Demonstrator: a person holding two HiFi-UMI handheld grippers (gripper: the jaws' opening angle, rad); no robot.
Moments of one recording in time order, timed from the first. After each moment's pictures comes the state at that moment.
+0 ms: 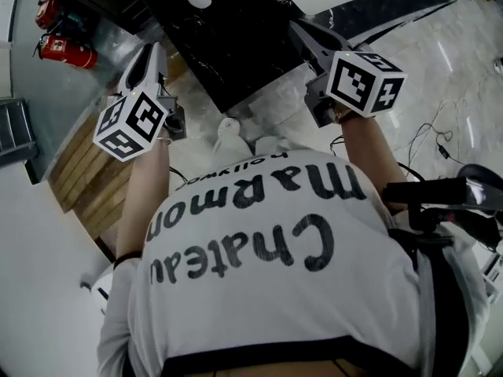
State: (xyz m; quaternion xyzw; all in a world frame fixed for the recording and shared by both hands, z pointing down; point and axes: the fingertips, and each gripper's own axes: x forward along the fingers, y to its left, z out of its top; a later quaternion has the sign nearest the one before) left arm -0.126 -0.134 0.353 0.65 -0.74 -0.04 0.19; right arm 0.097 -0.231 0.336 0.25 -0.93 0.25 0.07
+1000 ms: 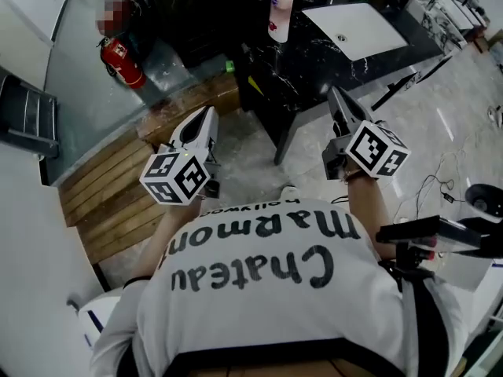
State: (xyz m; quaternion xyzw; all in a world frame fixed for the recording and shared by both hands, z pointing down) left arm -0.143 0.071 0.325 0.71 -0.67 -0.10 0.17; right arm 0.075 -0.063 0.294 0.35 -0.91 0.23 -0.02
